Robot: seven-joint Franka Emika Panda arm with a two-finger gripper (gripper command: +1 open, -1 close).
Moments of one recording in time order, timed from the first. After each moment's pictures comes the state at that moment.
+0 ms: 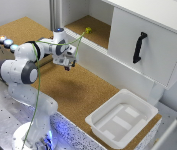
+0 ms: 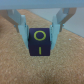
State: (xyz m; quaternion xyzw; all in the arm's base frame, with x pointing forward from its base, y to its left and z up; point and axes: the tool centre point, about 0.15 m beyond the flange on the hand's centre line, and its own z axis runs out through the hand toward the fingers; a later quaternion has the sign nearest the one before) arm 0.379 0.126 0.323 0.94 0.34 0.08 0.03
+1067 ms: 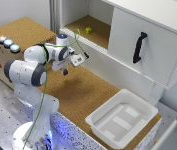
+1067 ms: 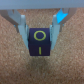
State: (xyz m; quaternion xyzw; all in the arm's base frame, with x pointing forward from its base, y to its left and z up) arm 0.373 0.145 0.247 0.68 0.73 0.05 0.03
